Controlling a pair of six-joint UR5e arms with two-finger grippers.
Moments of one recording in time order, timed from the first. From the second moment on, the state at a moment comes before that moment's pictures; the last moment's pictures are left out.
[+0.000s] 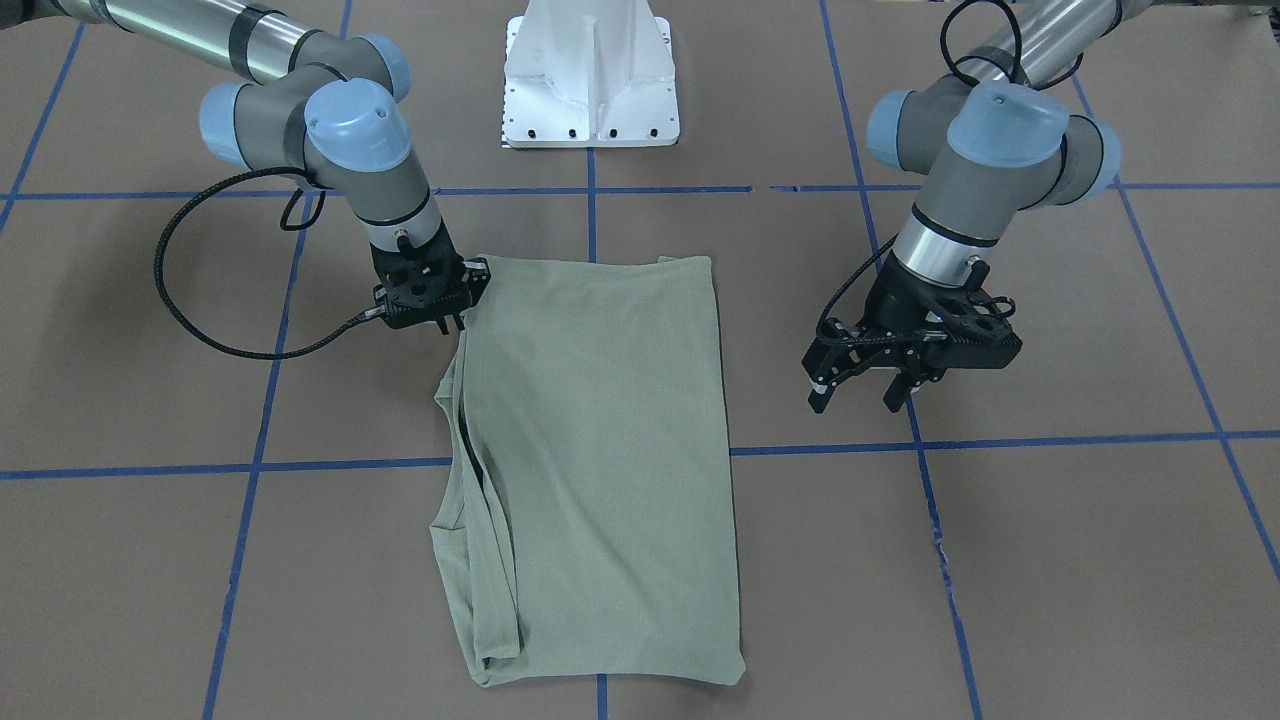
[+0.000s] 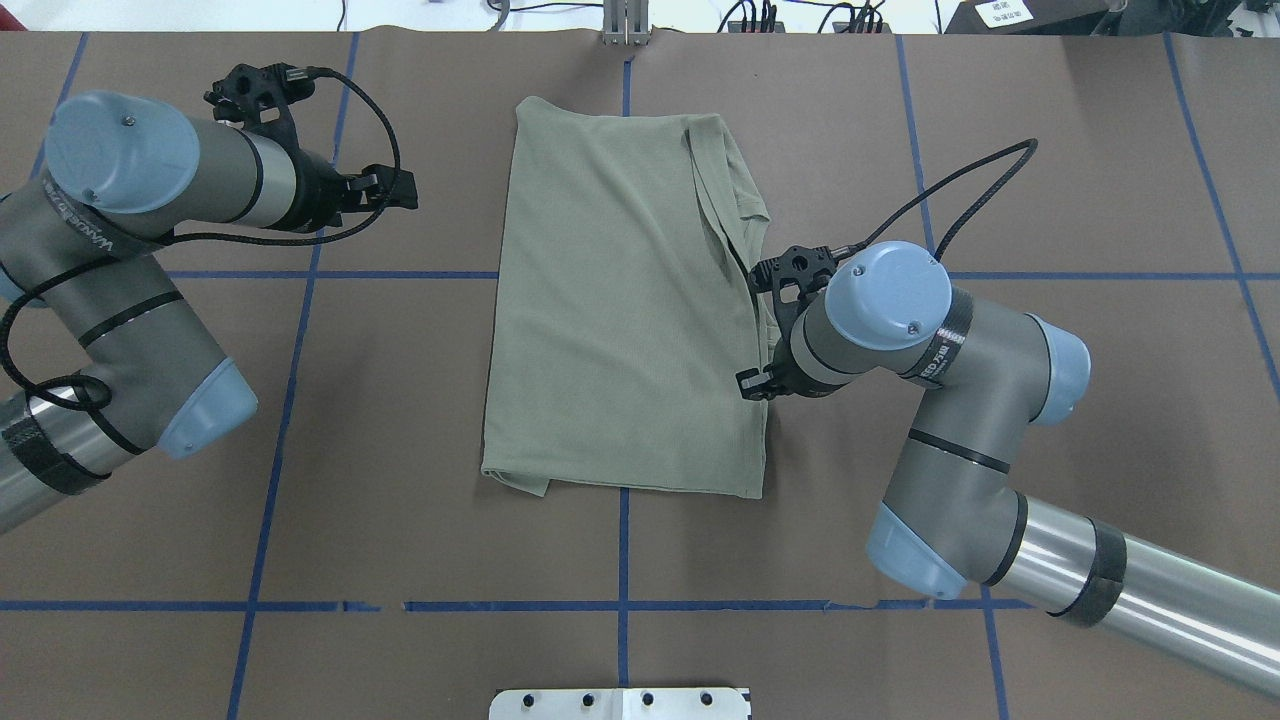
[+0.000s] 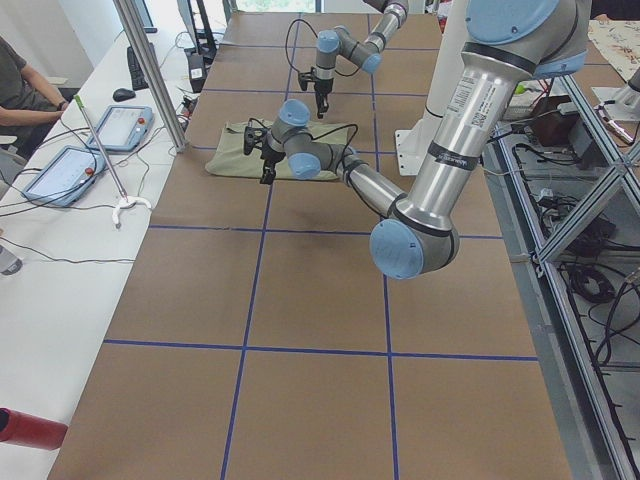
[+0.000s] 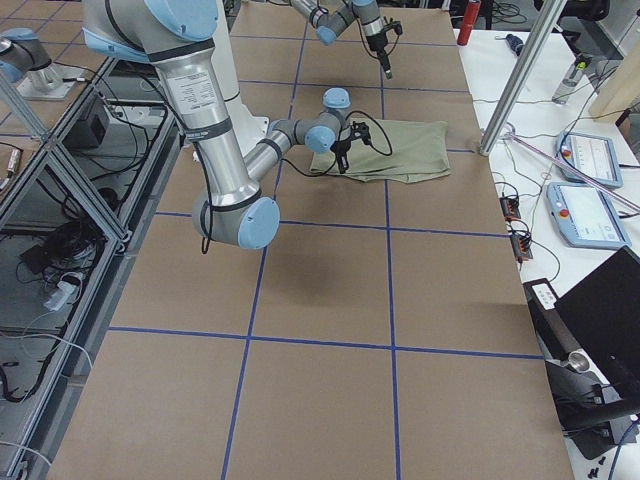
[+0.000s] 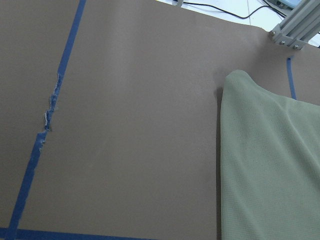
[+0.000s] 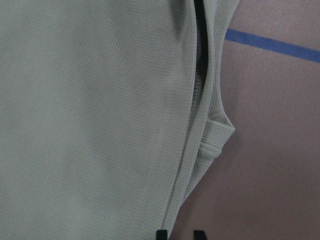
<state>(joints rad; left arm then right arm) -0.81 -1.99 -1.66 -2.13 -1.82 -1.25 0.55 -1.12 1.73 -1.37 1.86 0.93</state>
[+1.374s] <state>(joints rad) -0.81 -2.00 -1.75 -2.13 -1.82 -1.26 0.68 -0.79 1.33 -1.37 1.78 0.83</state>
